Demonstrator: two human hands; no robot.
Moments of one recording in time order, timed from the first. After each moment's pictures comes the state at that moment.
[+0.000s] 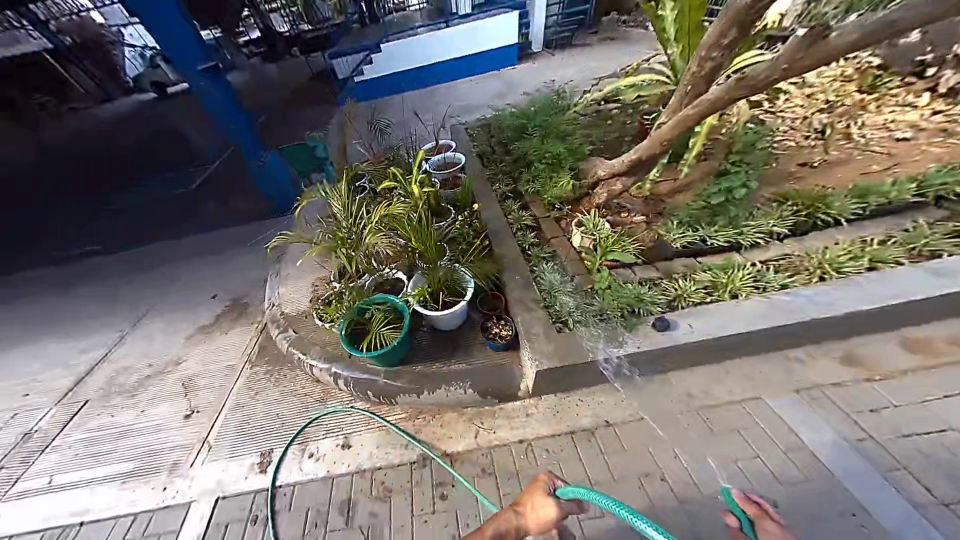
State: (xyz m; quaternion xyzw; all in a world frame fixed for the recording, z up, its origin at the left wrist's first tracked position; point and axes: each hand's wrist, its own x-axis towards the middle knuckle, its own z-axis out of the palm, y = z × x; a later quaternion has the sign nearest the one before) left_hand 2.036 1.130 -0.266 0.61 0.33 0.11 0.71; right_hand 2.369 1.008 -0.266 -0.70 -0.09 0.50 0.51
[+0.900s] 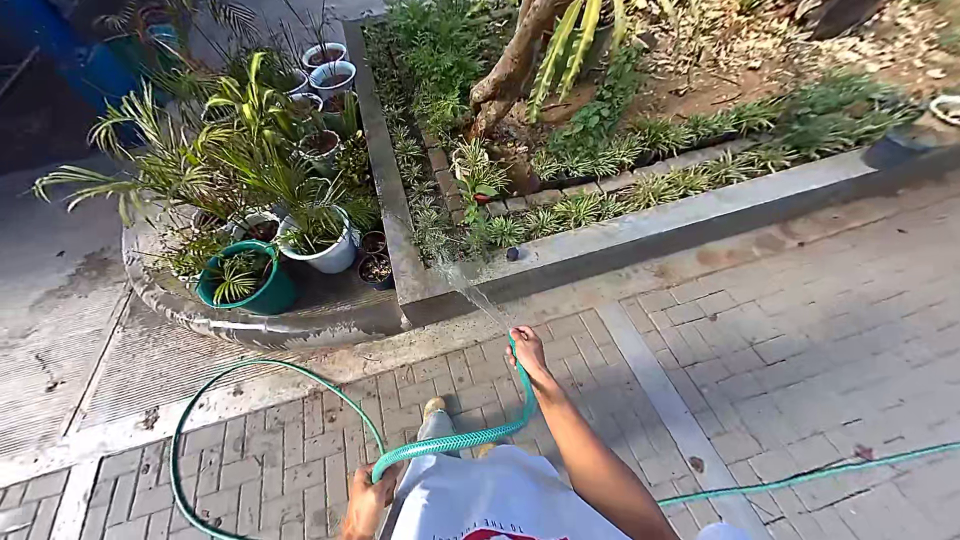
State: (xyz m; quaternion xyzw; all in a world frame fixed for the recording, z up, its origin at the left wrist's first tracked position) left_hand 2.228 0.941 -0.255 0.38 0.60 0.34 0.62; right_hand 2.585 1.083 -0.289 -0.73 -0.17 0.51 0.41
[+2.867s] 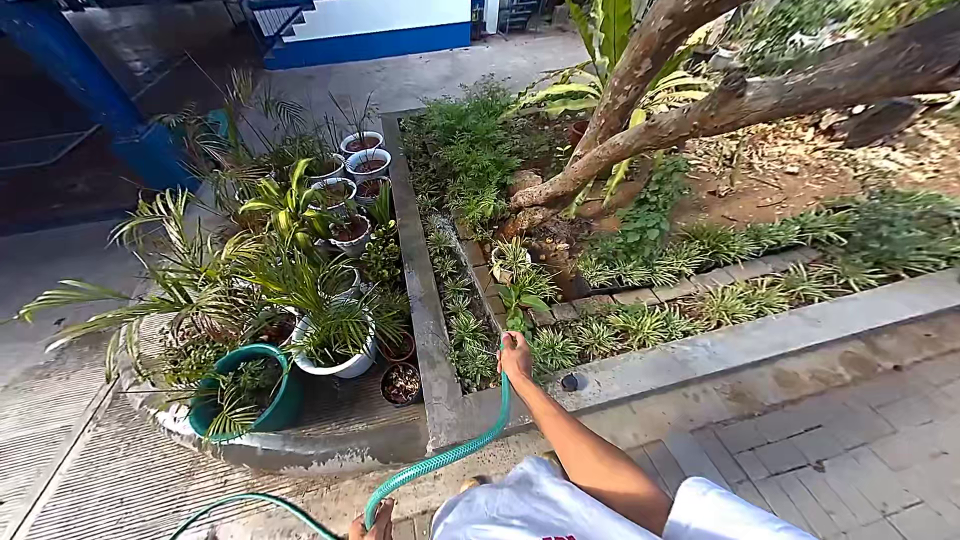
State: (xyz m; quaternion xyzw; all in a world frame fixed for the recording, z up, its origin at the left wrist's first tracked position) left_hand 2.193 1.350 -0.316 0.29 0.62 0.45 0.57; right_hand 2.530 1.579 -0.284 -0.75 -0.27 0.41 0.44
